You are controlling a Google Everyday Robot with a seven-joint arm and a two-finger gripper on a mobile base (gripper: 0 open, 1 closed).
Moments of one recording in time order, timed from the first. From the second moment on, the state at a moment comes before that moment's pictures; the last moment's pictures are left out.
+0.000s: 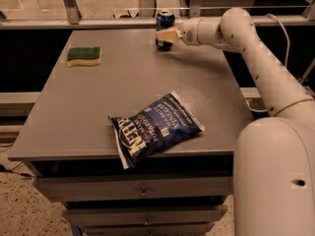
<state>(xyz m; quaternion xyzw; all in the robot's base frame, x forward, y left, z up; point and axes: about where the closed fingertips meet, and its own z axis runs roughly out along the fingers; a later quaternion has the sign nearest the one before) 0.869 -0.070 0.889 -0.33 0.72 0.26 0.56</state>
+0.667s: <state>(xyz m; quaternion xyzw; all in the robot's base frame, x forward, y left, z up) 0.811 -0.081 0.930 -0.36 0.68 0.31 0.57</state>
